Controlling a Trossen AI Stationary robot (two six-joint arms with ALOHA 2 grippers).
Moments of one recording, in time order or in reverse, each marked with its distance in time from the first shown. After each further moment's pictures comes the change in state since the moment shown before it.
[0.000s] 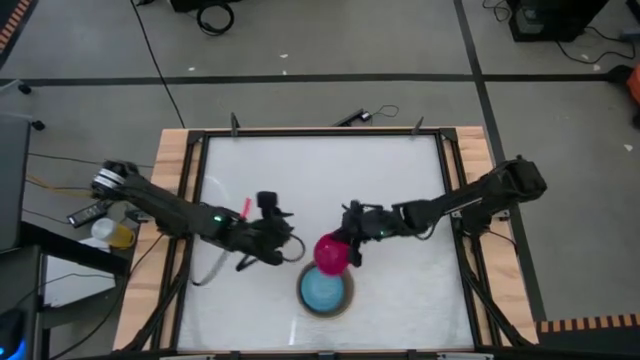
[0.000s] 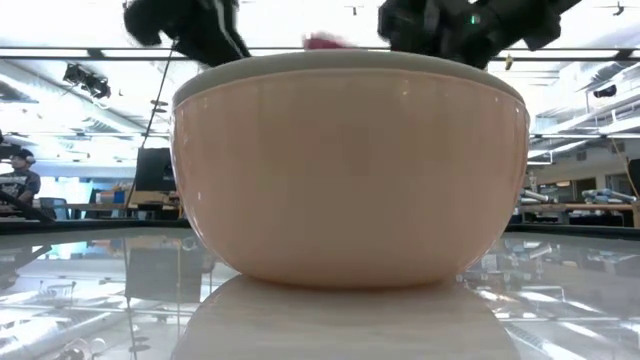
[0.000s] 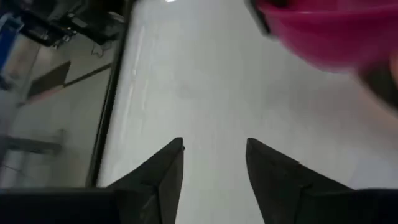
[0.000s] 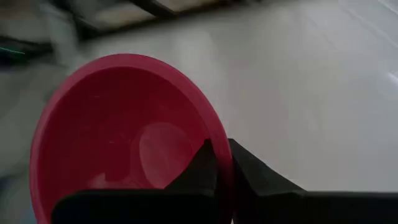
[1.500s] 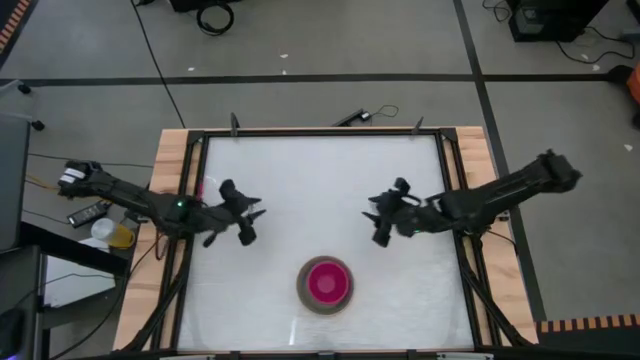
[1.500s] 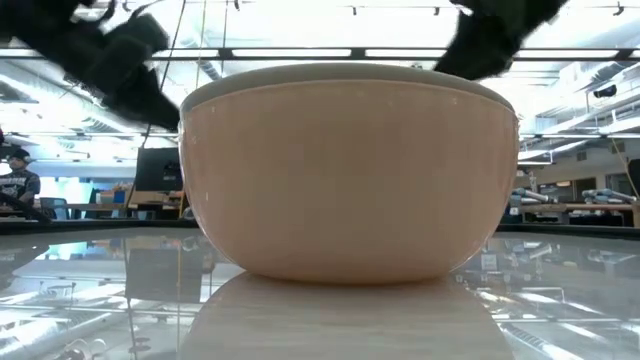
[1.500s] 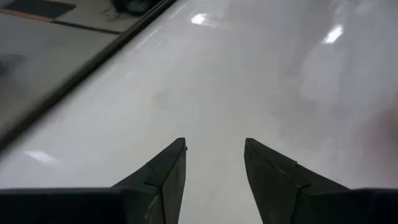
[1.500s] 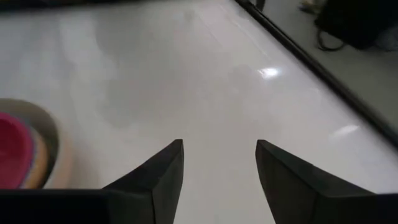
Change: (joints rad) left arm 0.103 -0.562 -0.619 0.308 0.038 -0.365; right arm 0.077 -0.323 0.031 -0.594 0.492 0.054
